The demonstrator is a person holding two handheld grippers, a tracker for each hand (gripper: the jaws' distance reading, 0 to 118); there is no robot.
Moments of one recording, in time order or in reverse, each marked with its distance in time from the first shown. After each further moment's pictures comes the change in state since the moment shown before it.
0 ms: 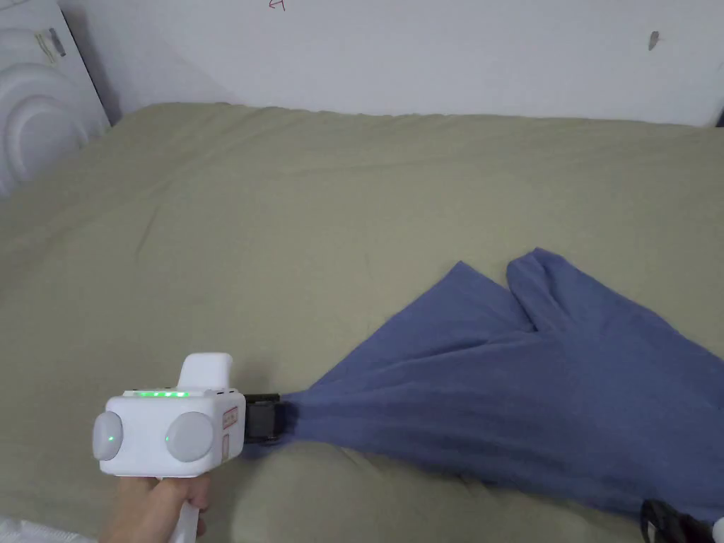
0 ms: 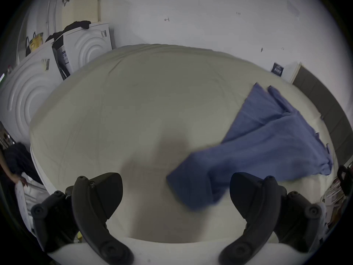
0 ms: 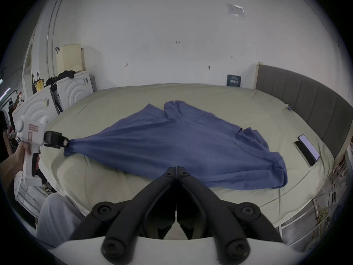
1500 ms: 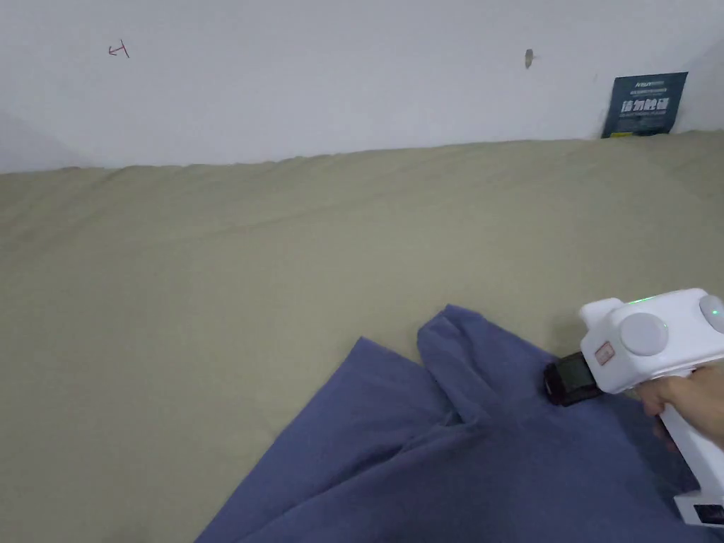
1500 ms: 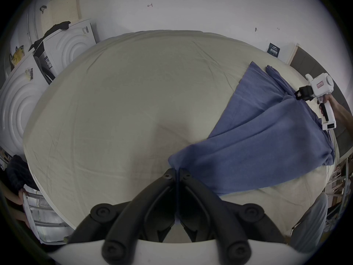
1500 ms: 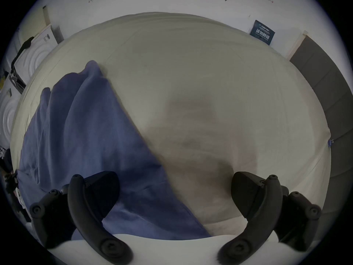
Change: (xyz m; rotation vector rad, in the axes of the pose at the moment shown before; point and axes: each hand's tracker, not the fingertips) left arm 0.035 0.008 0.027 -0.066 -0.052 -0.048; right arm 0.151 0.188 -0.366 -0.559 -0.059 0.144
